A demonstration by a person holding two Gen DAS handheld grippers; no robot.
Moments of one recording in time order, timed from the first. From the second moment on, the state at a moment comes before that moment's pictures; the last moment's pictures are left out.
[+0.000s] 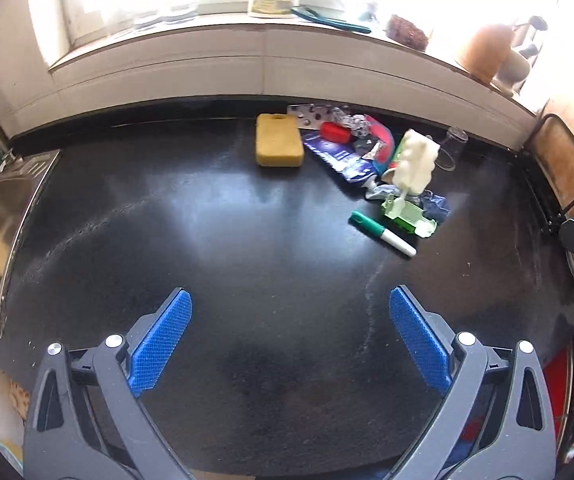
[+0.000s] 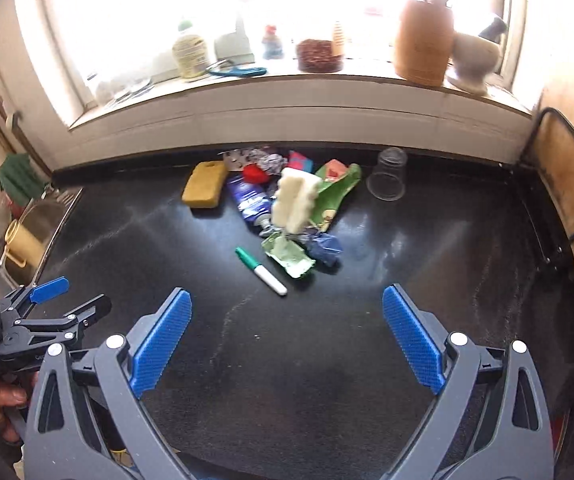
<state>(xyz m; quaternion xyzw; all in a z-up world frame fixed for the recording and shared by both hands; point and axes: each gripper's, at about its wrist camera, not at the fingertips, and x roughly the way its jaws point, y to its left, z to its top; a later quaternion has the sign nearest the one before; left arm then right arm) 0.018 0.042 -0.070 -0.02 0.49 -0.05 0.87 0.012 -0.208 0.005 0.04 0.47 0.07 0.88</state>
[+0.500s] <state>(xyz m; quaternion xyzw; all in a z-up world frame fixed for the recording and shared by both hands) 0.104 0.032 -0.103 0.00 0.51 -0.01 0.86 0.099 -0.199 -0.036 0.07 0.50 0.12 0.86</state>
